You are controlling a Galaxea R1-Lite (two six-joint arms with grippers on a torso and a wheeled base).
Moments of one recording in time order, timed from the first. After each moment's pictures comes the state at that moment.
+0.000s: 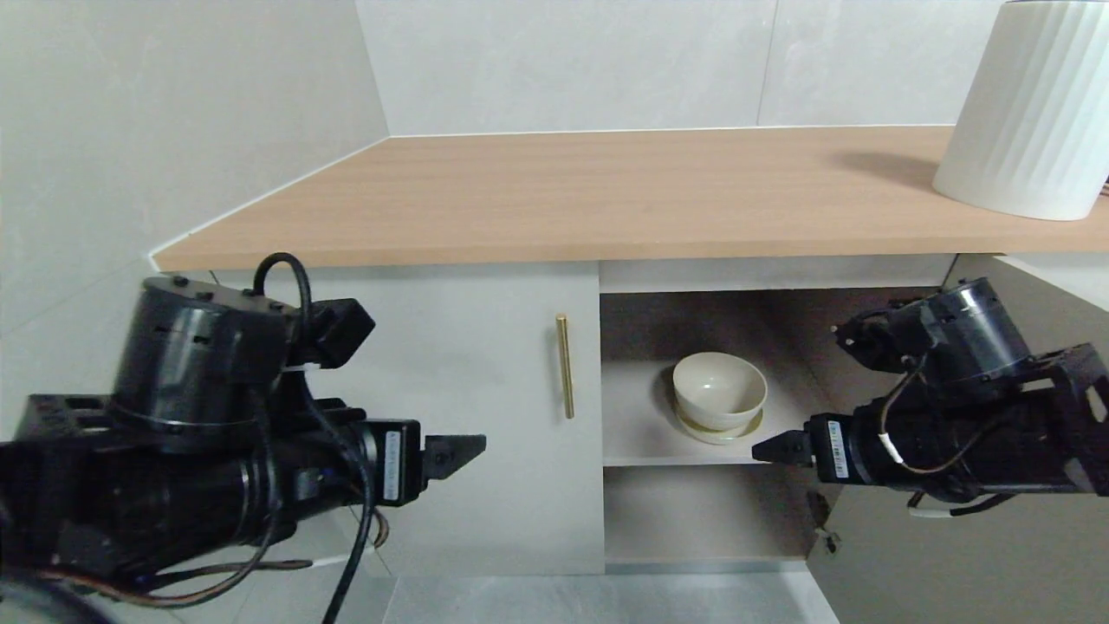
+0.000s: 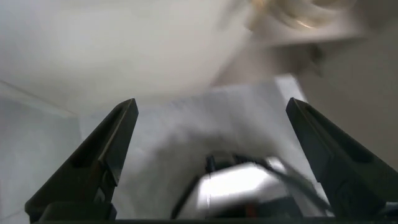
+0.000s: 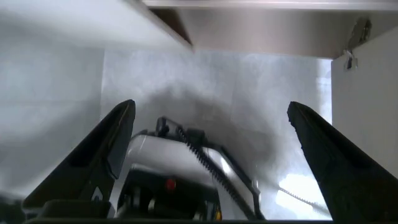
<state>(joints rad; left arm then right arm) -0.57 1.42 -0.79 -0.02 0.13 -0.35 0.51 1.59 -0.89 0.08 -0.04 0.42</state>
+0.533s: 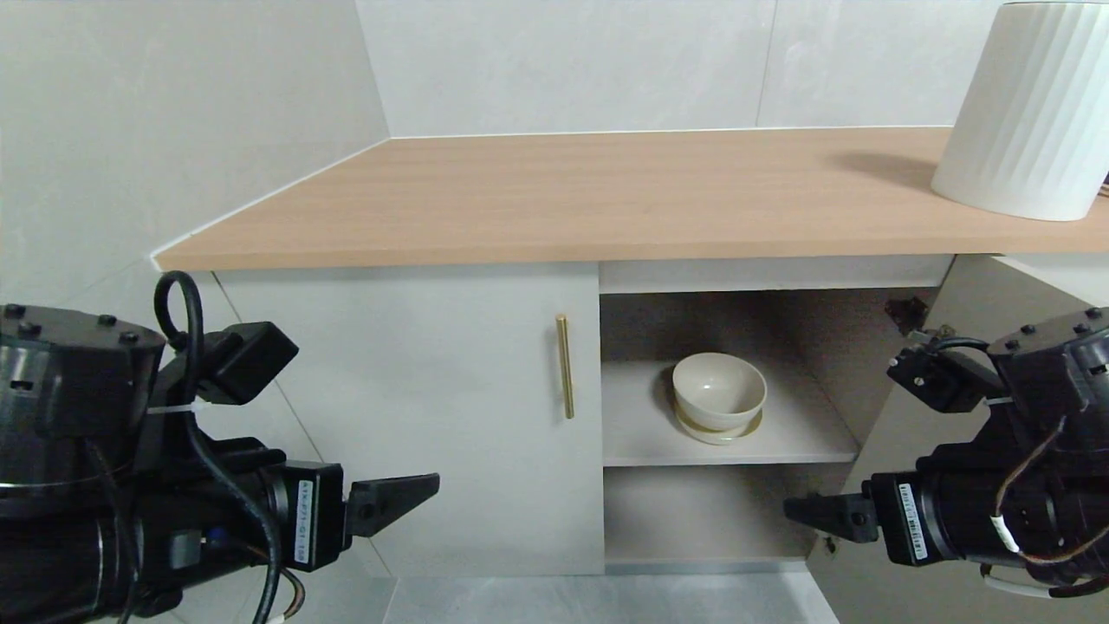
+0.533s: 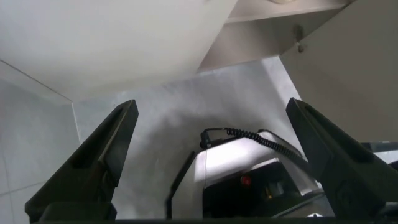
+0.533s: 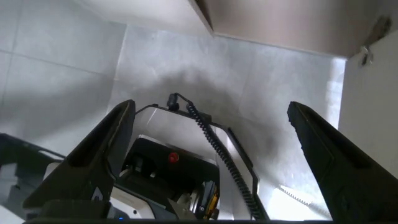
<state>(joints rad) -0.54 1.27 -0.72 0.07 0.07 -0.34 0.60 1.39 -0.75 0.10 -0.03 0.39</state>
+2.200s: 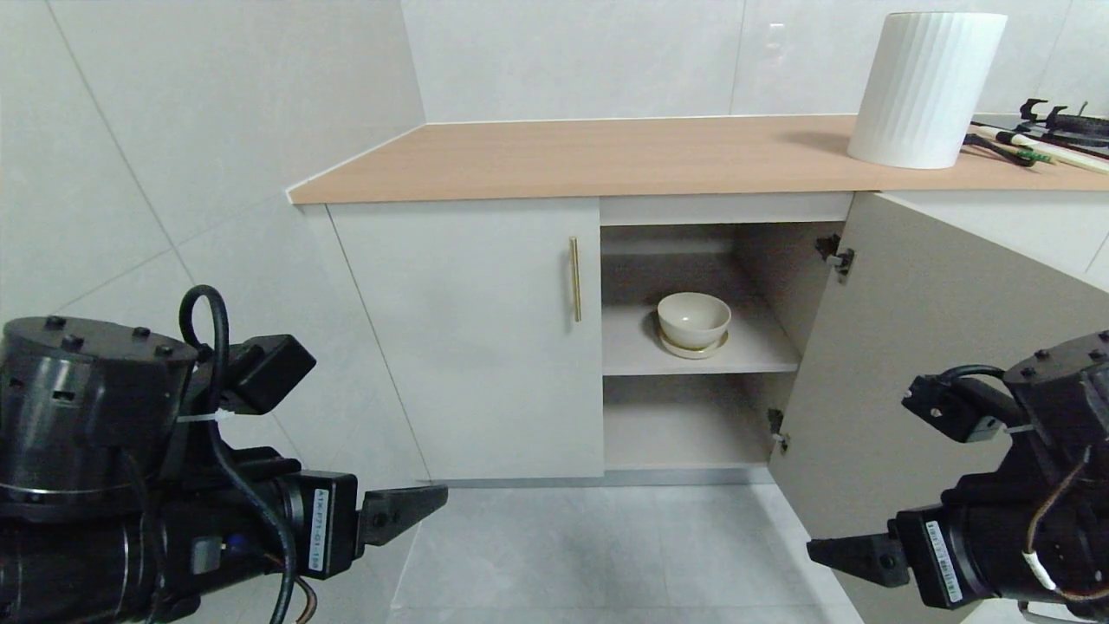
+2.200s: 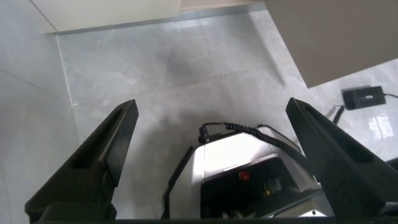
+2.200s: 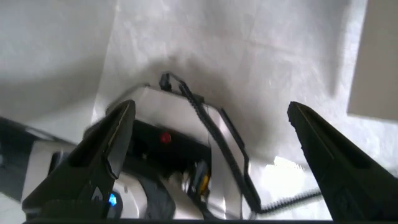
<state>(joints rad) -0.55 1.29 -0.71 0.06 0.07 -0.36 0.61 1.34 -0.74 0.22 -0.03 0.37</state>
